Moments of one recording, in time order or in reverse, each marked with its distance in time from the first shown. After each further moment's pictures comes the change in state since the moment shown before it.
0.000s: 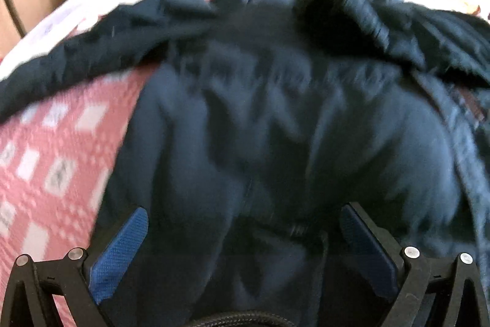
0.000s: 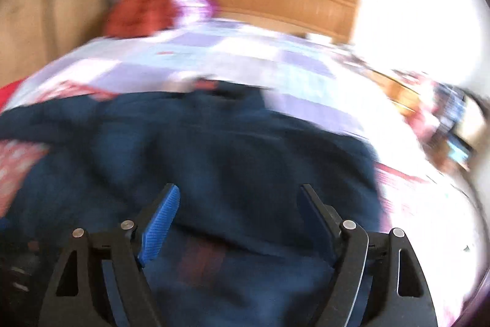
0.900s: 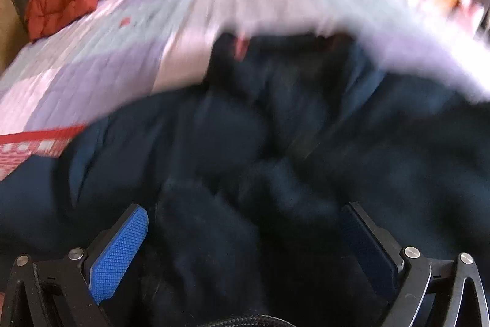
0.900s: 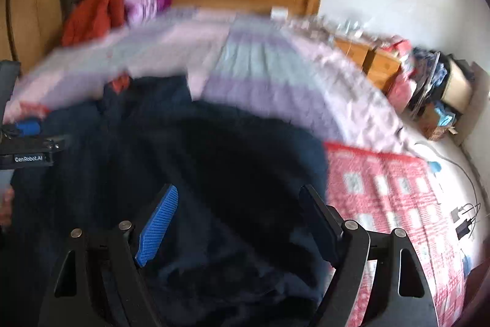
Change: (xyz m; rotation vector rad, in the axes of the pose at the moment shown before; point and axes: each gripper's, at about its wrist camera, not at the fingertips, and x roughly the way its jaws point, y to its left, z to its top) left arm 0.150 -0.149 0.192 0.150 0.039 0.027; right arm 0.078 -0.119 -0.003 0.076 0.142 -0.032
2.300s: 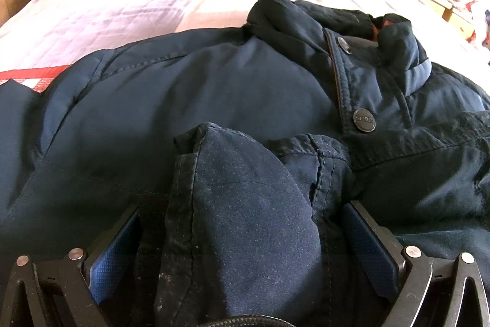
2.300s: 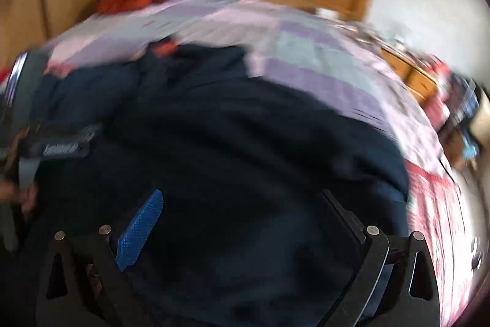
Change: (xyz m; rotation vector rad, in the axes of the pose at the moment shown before) left arm 0.023 0.037 -0.025 -0.189 -0.073 -0.126; right arm 0.027 0.086 0.001 -0.192 -0.029 0.127
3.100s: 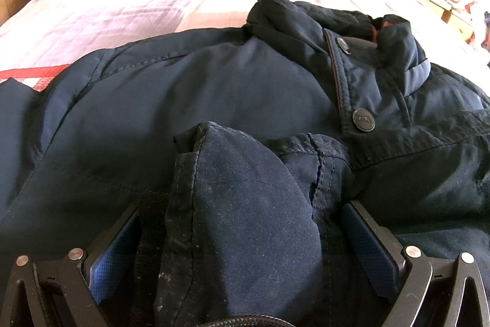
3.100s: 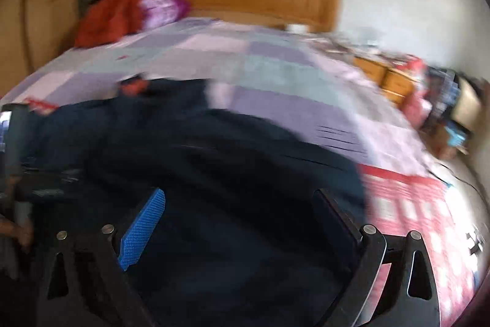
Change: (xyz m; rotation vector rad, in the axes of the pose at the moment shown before) left arm -0.001 -0.001 0.000 0.000 -0.004 -0.002; right arm -0.019 -0.029 0.021 0.120 -0.105 -0.038
